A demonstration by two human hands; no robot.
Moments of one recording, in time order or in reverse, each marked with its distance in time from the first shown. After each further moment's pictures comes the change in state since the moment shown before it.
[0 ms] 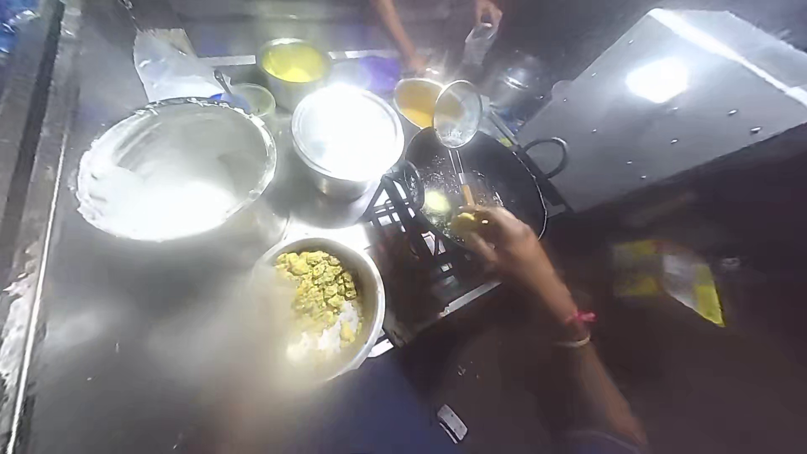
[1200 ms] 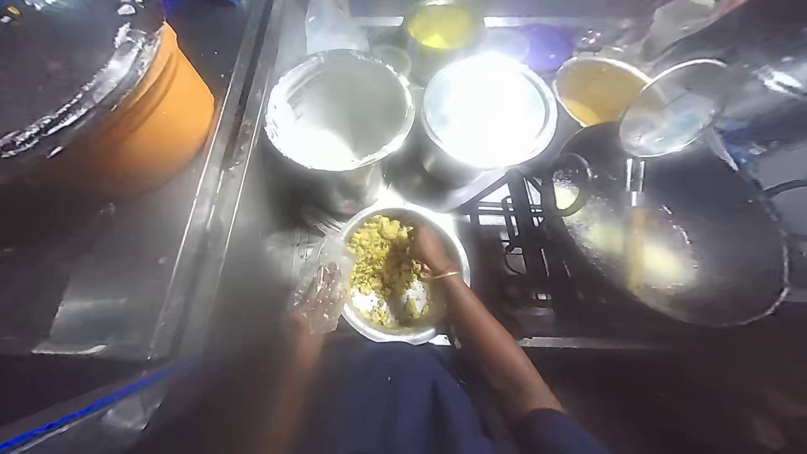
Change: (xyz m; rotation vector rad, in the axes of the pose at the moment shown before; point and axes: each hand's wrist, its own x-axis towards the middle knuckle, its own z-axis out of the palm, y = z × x) left_hand -0.035 0.039 -0.008 0.199 0.240 0.077; right_hand 0.062 -0.105 0.302 0.119 -0.692 0.238
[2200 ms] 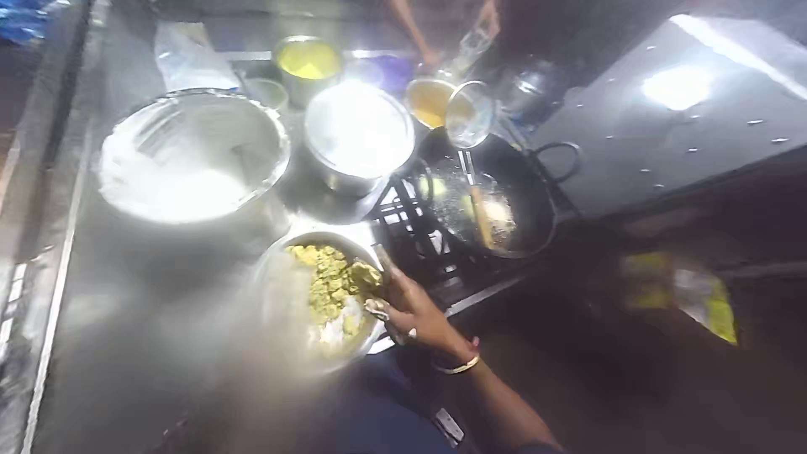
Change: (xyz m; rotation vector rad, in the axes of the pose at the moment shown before) left_hand 0.021 -0.030 0.047 -0.156 -0.160 -0.151; right_hand -0.197 0.020 -0.075 0.743 0.220 -0.553
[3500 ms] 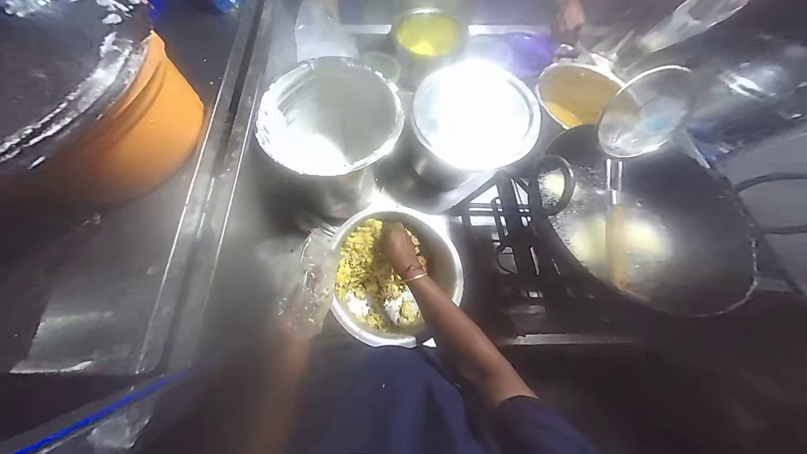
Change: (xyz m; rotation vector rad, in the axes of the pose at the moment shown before) left_hand -0.034 0.041 -0.041 0.195 0.235 0.257; right_hand 0.149 0.151 0.122 -0.849 -0.142 0.423
